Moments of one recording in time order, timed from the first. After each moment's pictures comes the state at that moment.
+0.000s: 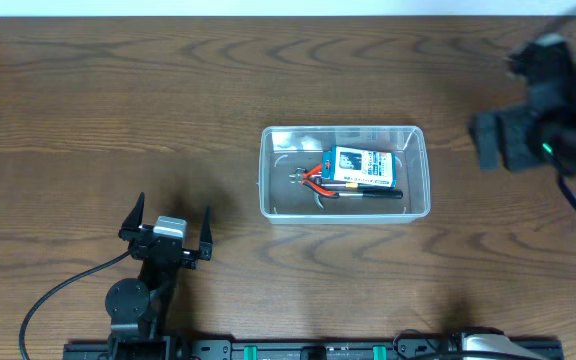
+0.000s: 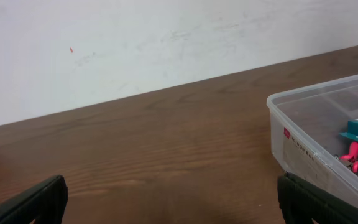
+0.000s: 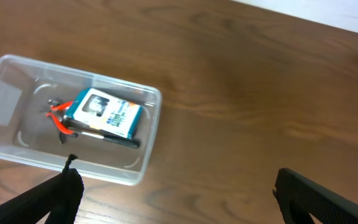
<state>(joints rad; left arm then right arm) 0.00 0.01 0.02 -0.10 0.17 0.17 0.02 1.36 1.96 -1.48 -0.04 -0.18</state>
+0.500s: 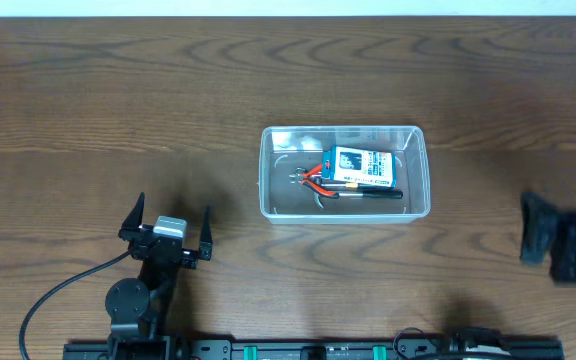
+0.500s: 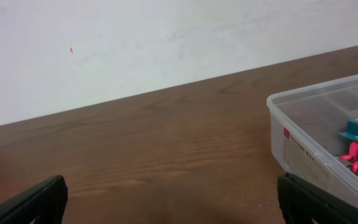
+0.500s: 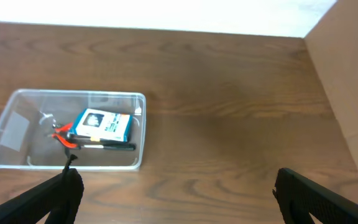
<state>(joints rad) 0.00 0.01 0.02 -0.10 0.17 0.17 -0.10 0.98 1.91 -1.56 -0.02 -0.09</state>
